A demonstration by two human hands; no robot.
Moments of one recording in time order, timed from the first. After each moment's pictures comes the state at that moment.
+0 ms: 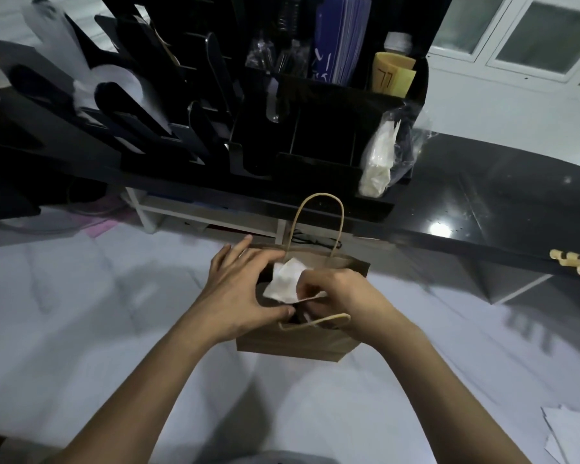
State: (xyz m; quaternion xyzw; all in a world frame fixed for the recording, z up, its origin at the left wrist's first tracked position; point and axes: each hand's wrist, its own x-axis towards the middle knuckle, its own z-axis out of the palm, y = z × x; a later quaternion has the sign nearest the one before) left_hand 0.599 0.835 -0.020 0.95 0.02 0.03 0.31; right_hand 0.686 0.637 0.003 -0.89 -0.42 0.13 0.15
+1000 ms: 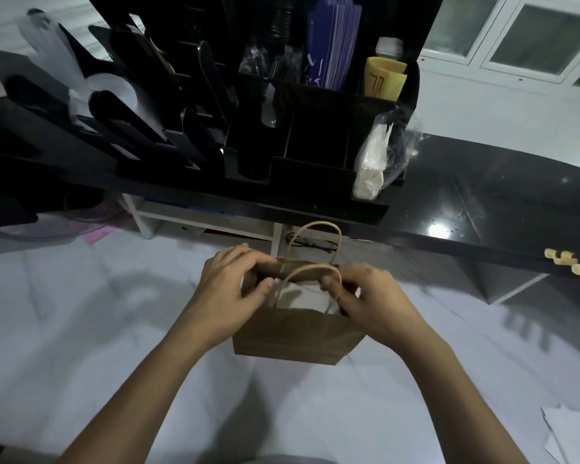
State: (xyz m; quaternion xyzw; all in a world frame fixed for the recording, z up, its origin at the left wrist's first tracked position) left_hand 0.594 0.836 -0.017 0.92 0.05 0.11 0.38; right_hand 0.685 0.604 0.012 -0.92 -0.30 0.08 0.26
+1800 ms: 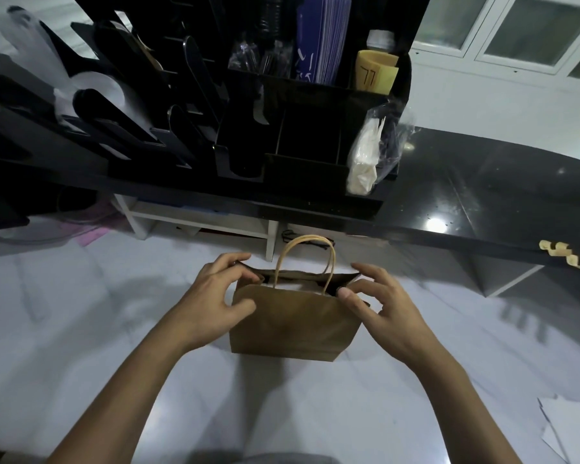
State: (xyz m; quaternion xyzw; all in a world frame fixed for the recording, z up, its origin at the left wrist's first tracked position) left_hand 0.589 0.853 -0.034 0.91 0.05 0.00 0.41; right_hand 0.680 0.560 -0.025 -0.91 -0.21 0.10 0.35
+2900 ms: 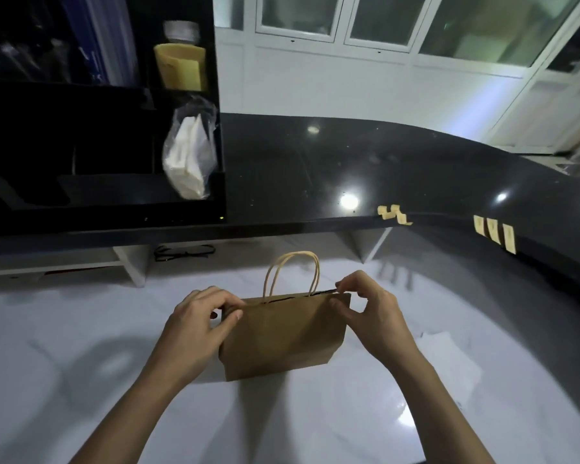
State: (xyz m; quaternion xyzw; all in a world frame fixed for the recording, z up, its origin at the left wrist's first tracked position) left_hand 0.656 0.665 -0.040 0.91 -0.05 0.05 0.41; right_hand 0.686 0.373 -0.024 -0.92 -0.03 -0.02 0.40
